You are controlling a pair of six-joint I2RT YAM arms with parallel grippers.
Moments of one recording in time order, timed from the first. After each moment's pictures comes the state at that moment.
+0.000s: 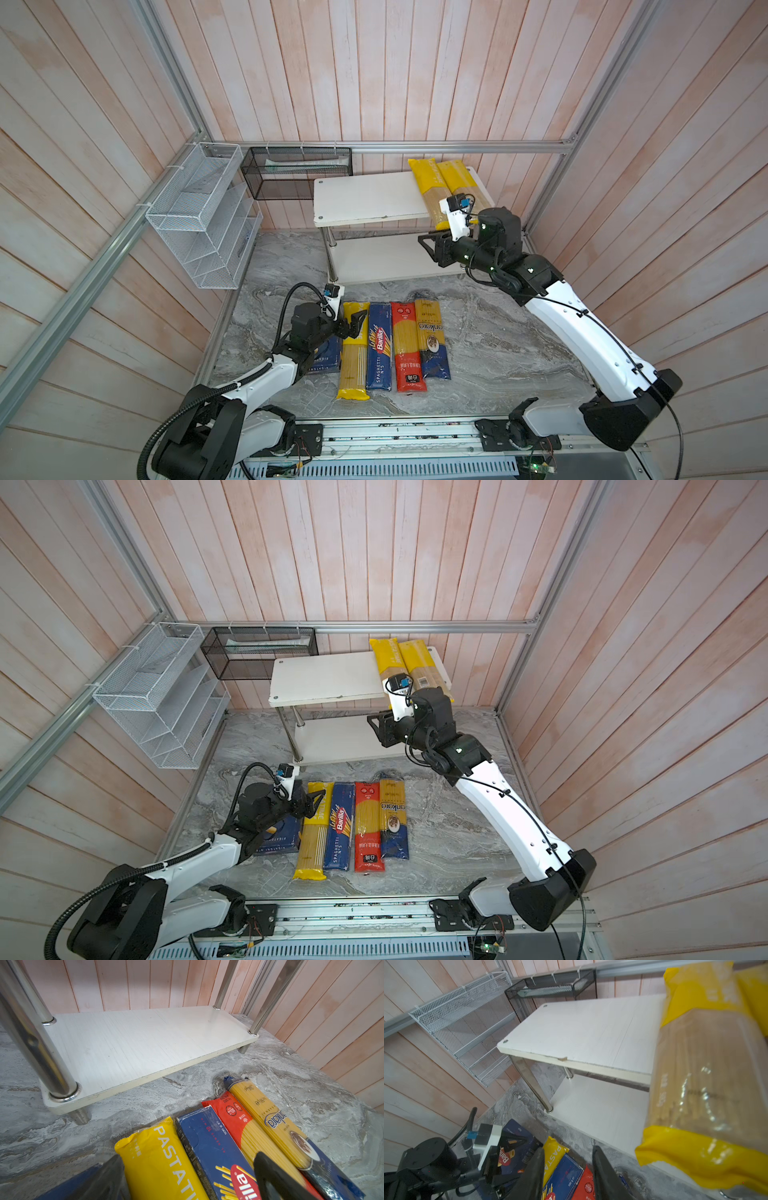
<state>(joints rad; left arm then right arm) -0.37 1.19 0.37 0.46 0.28 -0.13 0.59 1.35 1.48 -0.48 -0.20 0.23</state>
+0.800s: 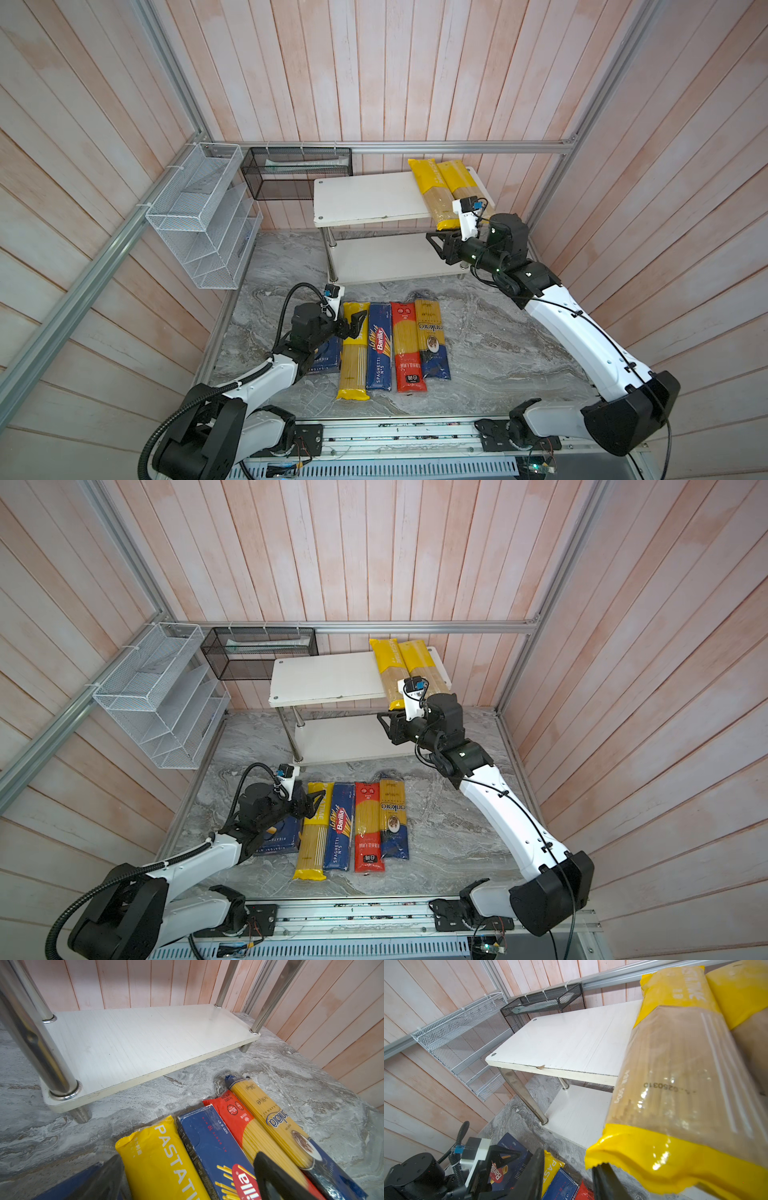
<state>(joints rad) -0.37 1.19 0.37 0.46 0.28 -0.13 0.47 1.34 1.36 -0.25 -0.31 0.26</state>
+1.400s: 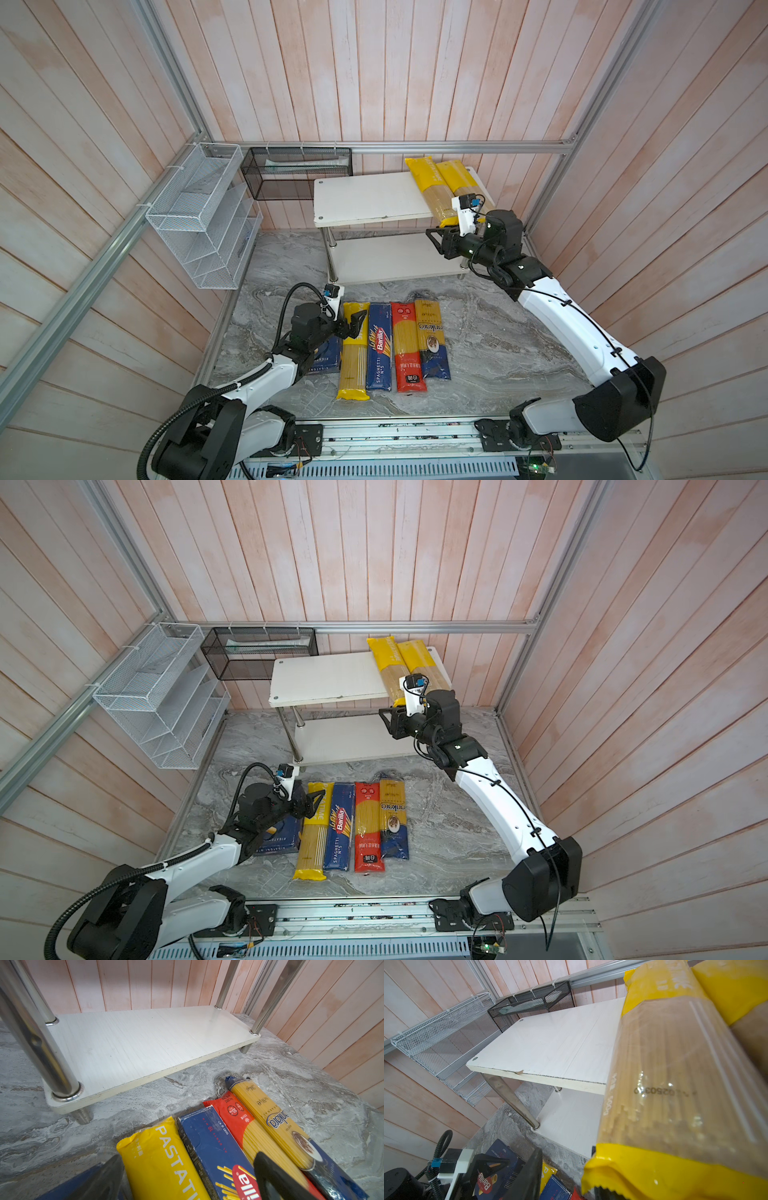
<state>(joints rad) -0.37 1.19 0.37 0.46 0.27 -0.13 0.42 1.41 1.37 -0.22 -0.32 0.26</state>
